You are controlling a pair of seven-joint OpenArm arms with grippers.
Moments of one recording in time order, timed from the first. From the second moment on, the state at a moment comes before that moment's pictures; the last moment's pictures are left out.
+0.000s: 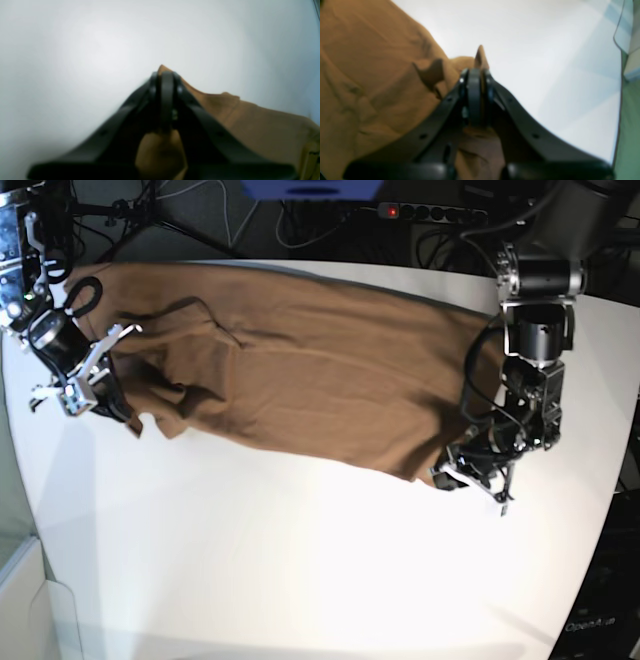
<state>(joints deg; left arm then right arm) -24.0 -13.0 -3.9 41.4 -32.5 -24.8 30.6 -22.4 34.7 7.0 99.5 15.6 26.0 -9.1</state>
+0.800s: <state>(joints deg) -11.4 -12.5 -18.6 65.9 -31.1 -32.6 45.9 -22.2 34.7 7.0 102.9 15.6 25.9 -8.7</state>
